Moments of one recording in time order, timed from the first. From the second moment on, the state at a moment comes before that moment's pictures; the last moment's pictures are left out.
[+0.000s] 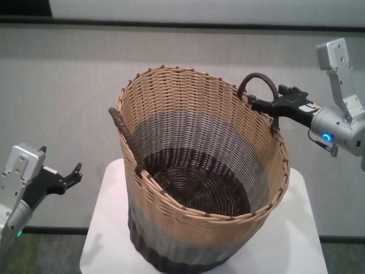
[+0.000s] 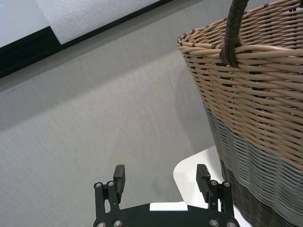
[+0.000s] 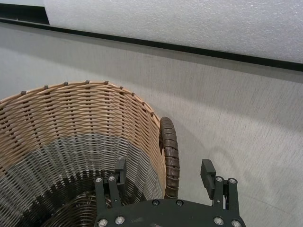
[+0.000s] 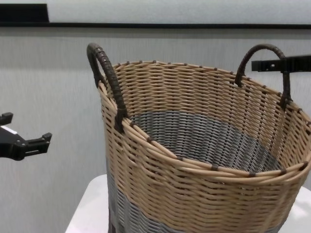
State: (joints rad) left arm -0.20 0.60 0.45 -1.41 -0.25 -0.12 0.03; right arm 0.59 0.40 -0.32 -1.20 0.41 0.30 0.36
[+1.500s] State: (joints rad) left arm -0.08 0.68 0.19 -1.76 -0.61 0.19 -0.22; right arm 0.59 0.40 -0.32 -1.20 0.41 0.30 0.36
